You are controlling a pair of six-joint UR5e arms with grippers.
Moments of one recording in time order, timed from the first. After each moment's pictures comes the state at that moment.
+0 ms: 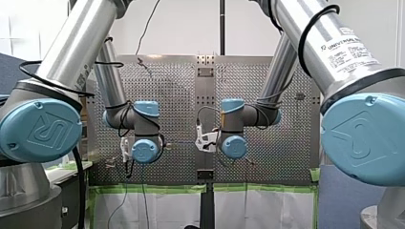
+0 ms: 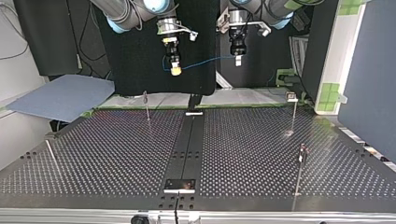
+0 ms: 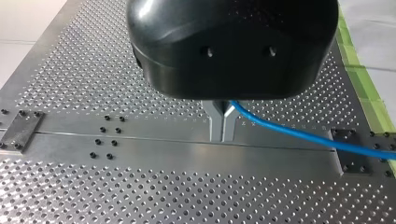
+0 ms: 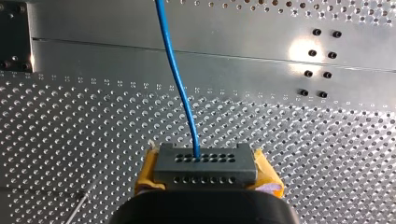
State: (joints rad) left arm -0.55 -1.99 -2.39 -1.89 -2.15 -1.63; right arm 2.37 -1.00 2.02 -1.04 1.83 1.47
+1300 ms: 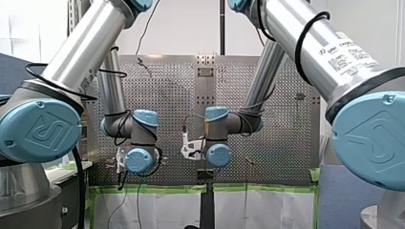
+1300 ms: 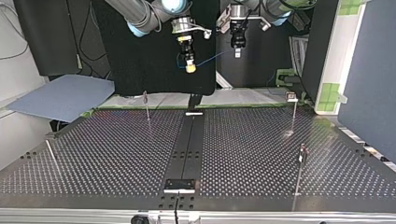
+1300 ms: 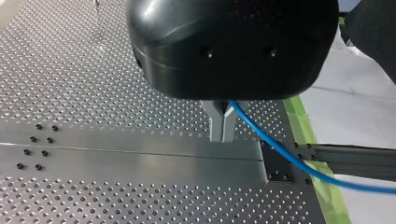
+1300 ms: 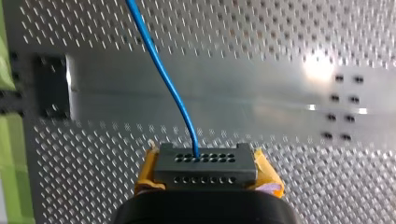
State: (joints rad) left arm -0.56 -2.08 -2.42 -1.92 -2.13 -1.61; right arm 2.48 -0.89 1.91 -1.00 1.91 1.51
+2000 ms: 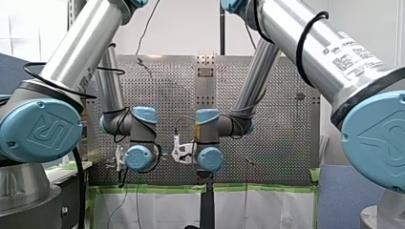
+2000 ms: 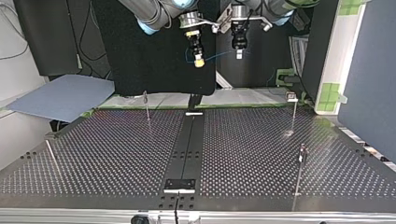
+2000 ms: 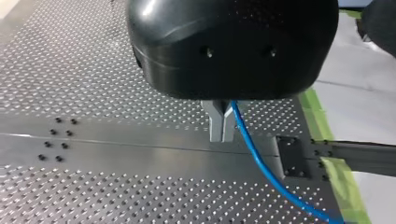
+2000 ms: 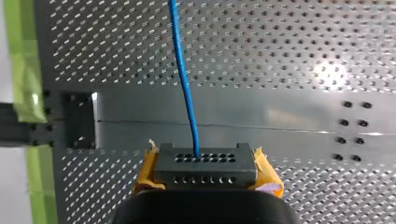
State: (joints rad) left arm -0.54 -2.04 -2.43 -1.92 -2.13 -1.64; right arm 2.55 -0.87 1.88 -0.97 1.94 1.57
